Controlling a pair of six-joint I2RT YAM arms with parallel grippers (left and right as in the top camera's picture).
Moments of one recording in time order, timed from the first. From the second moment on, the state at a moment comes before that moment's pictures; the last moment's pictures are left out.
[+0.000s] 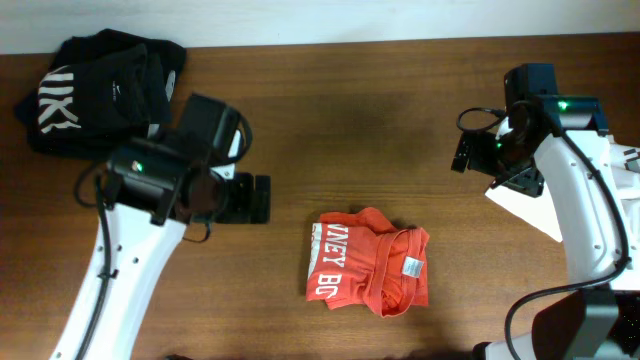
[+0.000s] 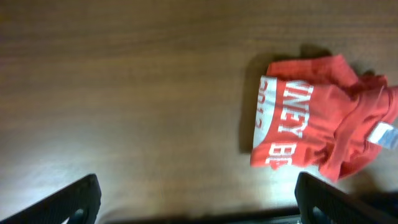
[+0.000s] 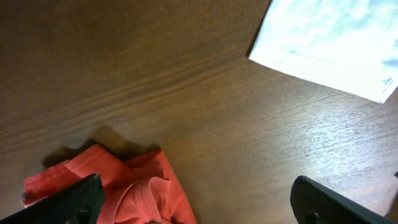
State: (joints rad) left arm -0.36 1.43 1.60 -1.49 0.00 -0.30; right arm -0.06 1.64 1.54 -1.31 -0.01 0.34
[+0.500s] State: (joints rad) left arm -0.36 1.42 0.56 -0.26 0.66 -0.33; right arm -0.06 1.64 1.54 -1.31 -0.01 0.34
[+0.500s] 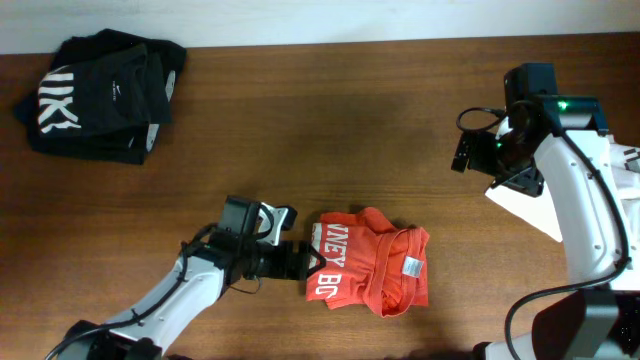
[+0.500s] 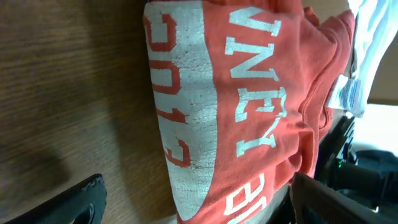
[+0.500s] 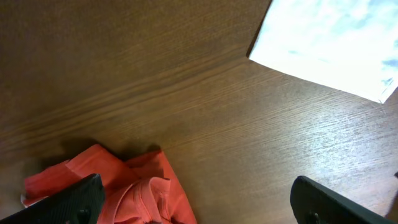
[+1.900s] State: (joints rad) left arm 0.12 1.63 1.11 -0.03 -0.25 0.12; right arm -0.06 1.64 1.54 -1.31 -0.01 0.34
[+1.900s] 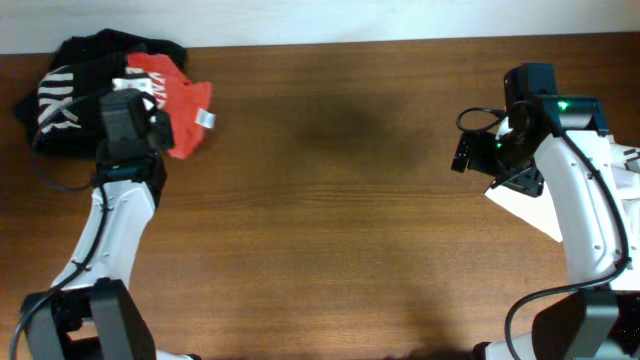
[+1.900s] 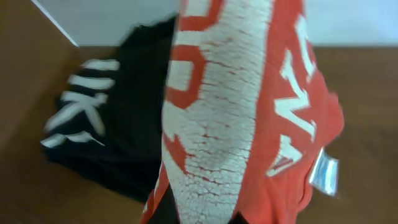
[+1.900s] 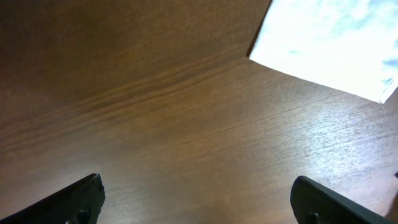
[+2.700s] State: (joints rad) left arm 0.35 1.90 1.11 0.56 -0.41 -0.01; right arm -0.06 1.64 1.54 -1.30 -0.01 0.34
